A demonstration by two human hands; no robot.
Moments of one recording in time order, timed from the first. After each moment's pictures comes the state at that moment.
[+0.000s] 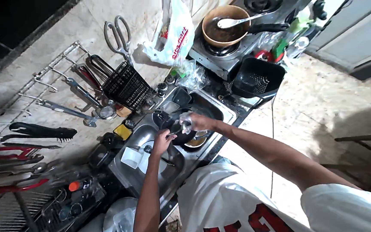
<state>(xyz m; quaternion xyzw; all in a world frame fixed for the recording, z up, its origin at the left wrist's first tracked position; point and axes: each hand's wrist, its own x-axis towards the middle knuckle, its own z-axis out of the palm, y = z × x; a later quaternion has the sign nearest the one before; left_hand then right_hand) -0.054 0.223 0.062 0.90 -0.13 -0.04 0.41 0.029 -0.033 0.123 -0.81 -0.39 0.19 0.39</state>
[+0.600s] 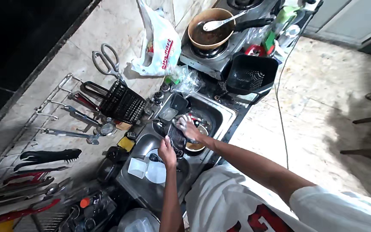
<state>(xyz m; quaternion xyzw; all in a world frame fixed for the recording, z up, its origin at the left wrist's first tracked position) -0.076 0.157 0.090 0.90 0.21 0.05 0.39 0.004 0.001 0.057 -0.87 -0.13 0.11 0.46</state>
